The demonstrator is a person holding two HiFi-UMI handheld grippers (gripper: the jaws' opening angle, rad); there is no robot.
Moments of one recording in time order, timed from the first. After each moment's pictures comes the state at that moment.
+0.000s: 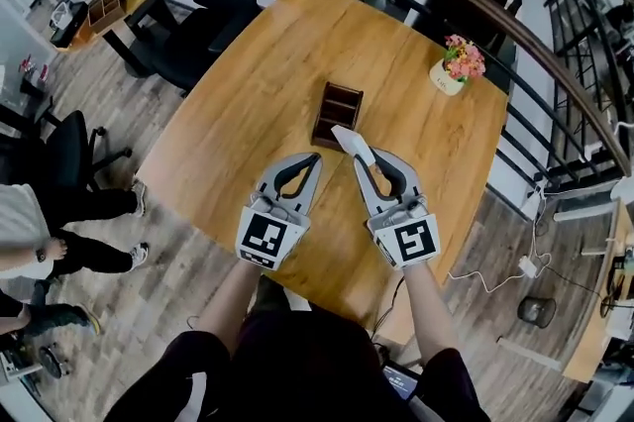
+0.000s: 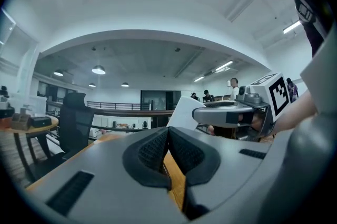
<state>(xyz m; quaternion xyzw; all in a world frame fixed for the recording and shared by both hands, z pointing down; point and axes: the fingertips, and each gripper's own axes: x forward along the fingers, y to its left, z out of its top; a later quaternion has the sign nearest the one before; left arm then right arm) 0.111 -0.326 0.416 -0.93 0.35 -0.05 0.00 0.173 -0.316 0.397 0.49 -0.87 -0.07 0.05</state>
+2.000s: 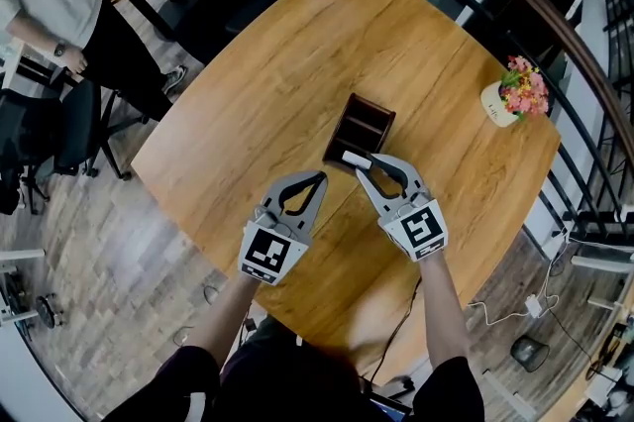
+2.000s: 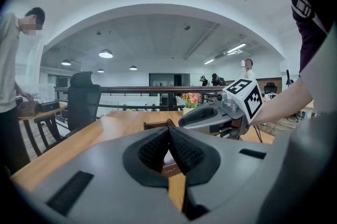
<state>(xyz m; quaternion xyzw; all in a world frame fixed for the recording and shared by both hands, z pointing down) 0.137 -0.419 0.551 -0.91 0.40 -0.14 -0.05 0.193 -0.445 0.580 0.32 -0.94 0.02 0.15</state>
